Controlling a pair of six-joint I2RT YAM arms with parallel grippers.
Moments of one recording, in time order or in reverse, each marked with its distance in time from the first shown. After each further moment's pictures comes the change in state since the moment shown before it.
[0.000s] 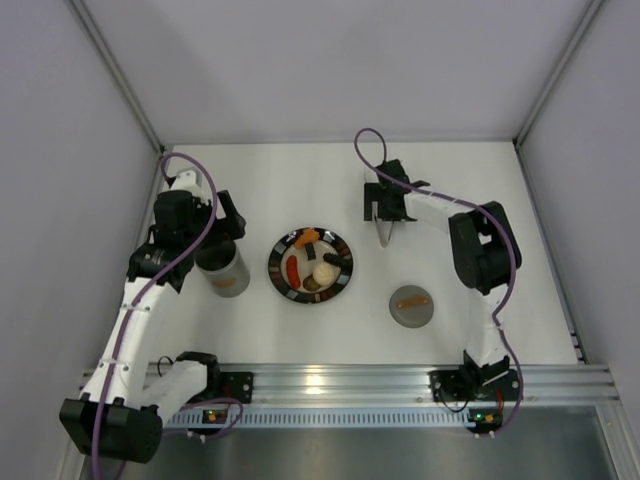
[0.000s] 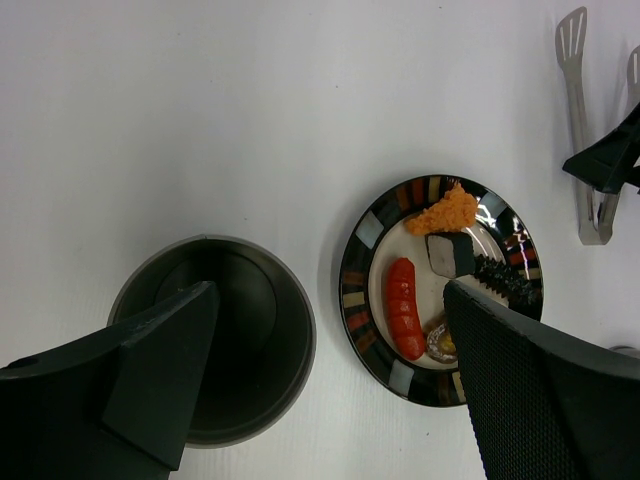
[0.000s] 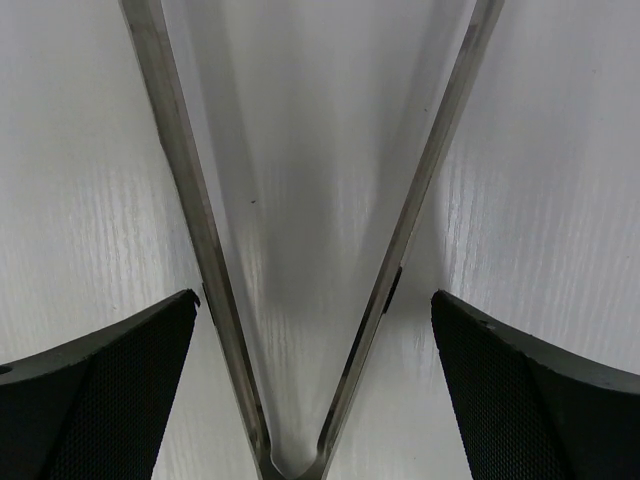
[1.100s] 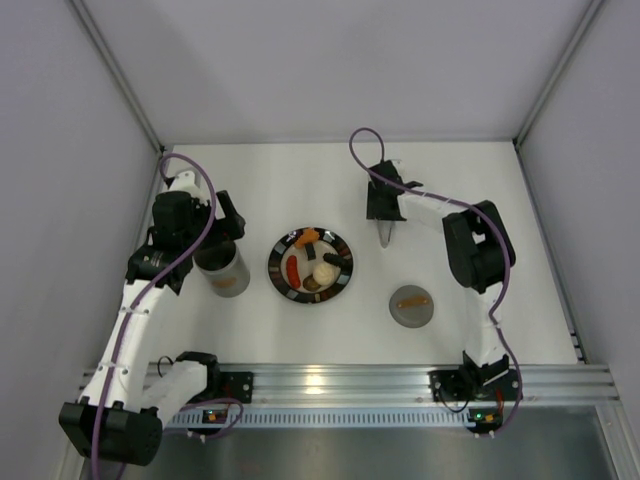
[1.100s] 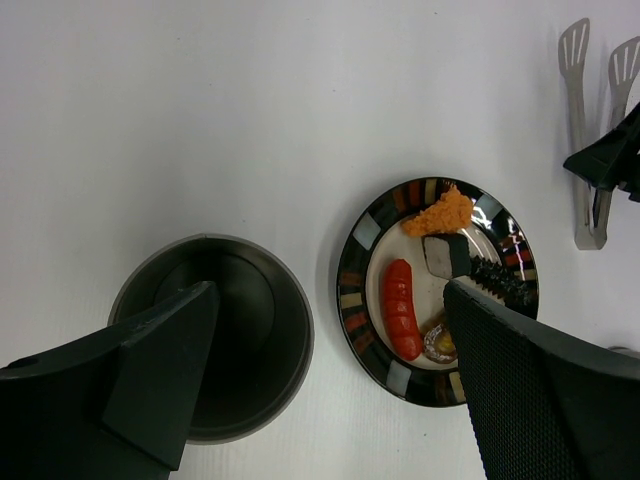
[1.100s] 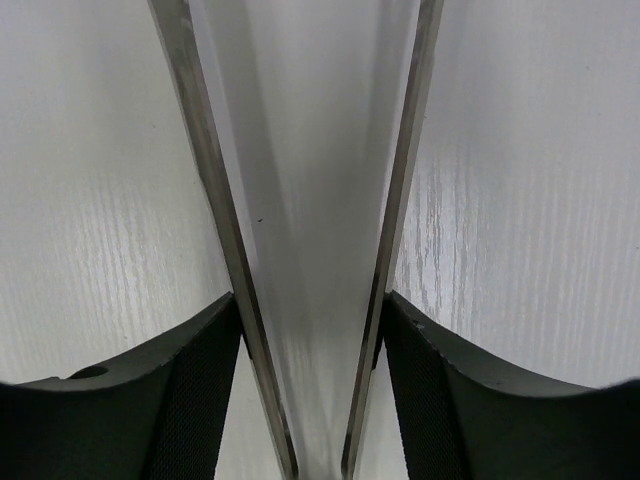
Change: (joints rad) left arm 0.000 -0.015 -0.002 0.000 0.001 -0.003; right arm 0.032 0.037 0.036 0.002 0.096 0.064
